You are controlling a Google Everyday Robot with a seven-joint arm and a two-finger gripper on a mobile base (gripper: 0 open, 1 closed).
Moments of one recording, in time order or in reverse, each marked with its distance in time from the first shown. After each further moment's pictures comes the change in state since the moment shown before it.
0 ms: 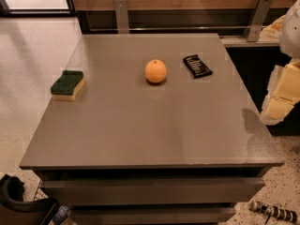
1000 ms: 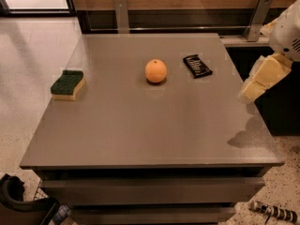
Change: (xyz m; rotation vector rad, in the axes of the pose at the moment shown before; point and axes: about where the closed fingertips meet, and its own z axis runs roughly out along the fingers) arm 0.001 -0.058 0.041 0.091 -0.141 0.184
